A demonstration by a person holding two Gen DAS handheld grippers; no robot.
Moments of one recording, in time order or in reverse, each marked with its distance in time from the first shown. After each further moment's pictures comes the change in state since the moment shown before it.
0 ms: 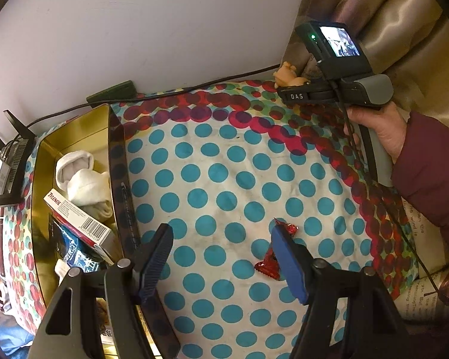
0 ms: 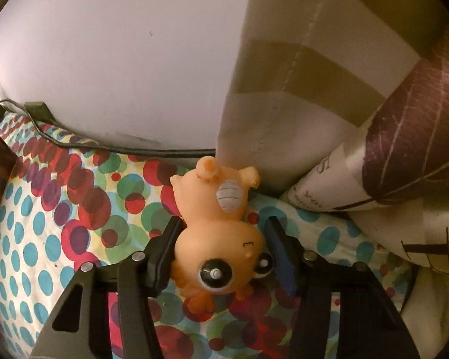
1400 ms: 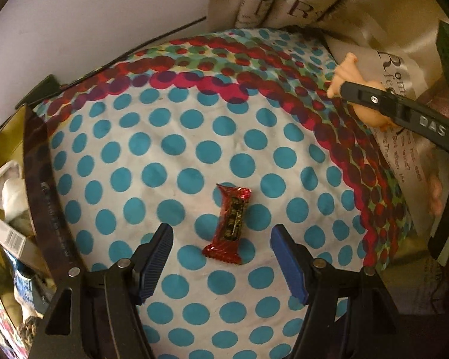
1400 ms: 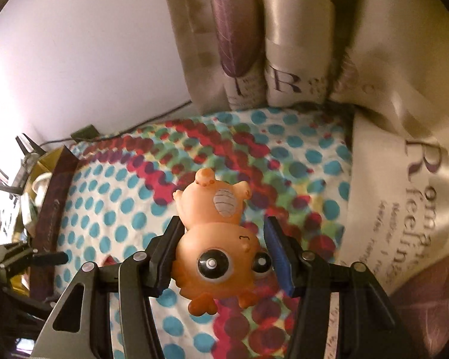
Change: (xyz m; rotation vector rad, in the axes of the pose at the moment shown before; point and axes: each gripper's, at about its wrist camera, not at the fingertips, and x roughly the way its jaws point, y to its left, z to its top) left arm 0.047 -0.043 -0.017 0.209 0.122 -0.162; right arm -0.134 -0.022 -0.143 0.340 -0.083 0.090
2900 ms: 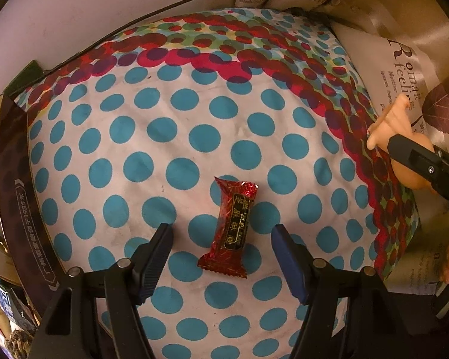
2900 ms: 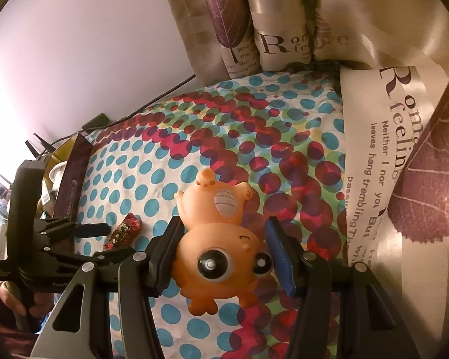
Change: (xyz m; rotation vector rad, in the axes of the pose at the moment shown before) left arm 0.033 0.002 0.006 0.001 0.058 -0.031; right arm -0.025 0.004 -0.058 0.104 0.041 0.059
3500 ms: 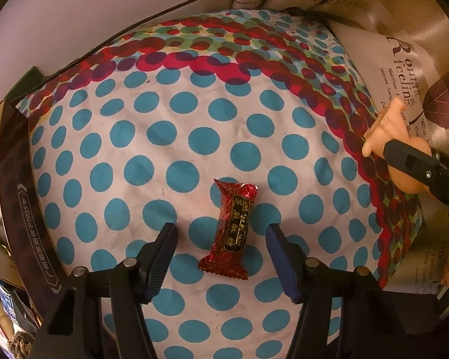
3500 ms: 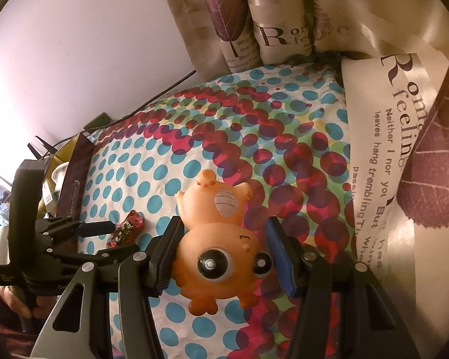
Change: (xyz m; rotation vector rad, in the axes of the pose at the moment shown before) left arm 0.002 -0.003 -0.001 0.018 -0.015 0.024; right arm 0.005 -0.001 -0.005 0.021 0.013 0.021
